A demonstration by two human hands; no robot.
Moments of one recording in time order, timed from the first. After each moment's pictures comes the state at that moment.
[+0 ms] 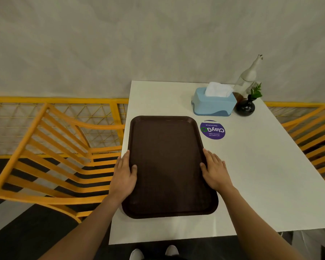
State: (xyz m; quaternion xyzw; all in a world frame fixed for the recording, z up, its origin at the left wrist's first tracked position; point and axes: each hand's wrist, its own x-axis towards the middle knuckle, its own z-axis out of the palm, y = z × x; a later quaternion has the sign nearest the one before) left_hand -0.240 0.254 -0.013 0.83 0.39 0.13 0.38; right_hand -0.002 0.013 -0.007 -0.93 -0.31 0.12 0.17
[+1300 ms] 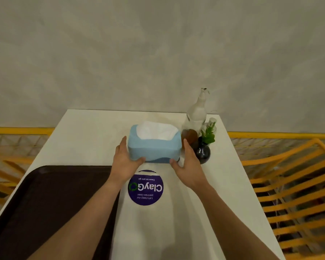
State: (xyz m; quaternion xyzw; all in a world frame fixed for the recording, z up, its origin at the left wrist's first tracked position) left_hand 0.180 0.208 0.032 0.79 0.39 0.21 0.43; right_hand 0.332 0.027 0.024 -0.82 -0.37 0.09 0.43
